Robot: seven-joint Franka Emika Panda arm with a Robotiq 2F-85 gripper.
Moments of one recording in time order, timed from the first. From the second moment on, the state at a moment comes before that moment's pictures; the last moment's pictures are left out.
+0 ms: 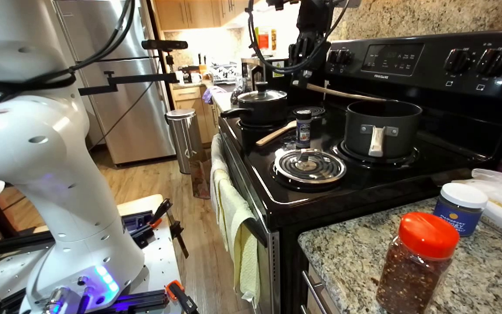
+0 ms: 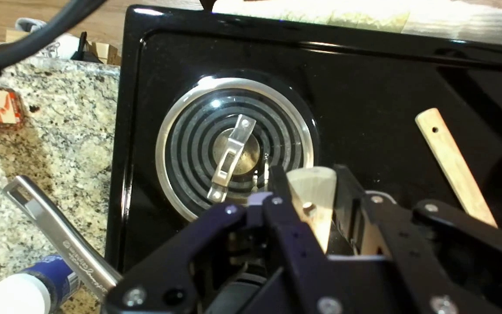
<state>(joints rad) 0.02 0.07 -0.03 -1.73 -0.03 1.52 0.11</state>
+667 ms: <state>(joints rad) 0.01 0.04 -0.05 -1.73 -0.03 1.35 0.42</state>
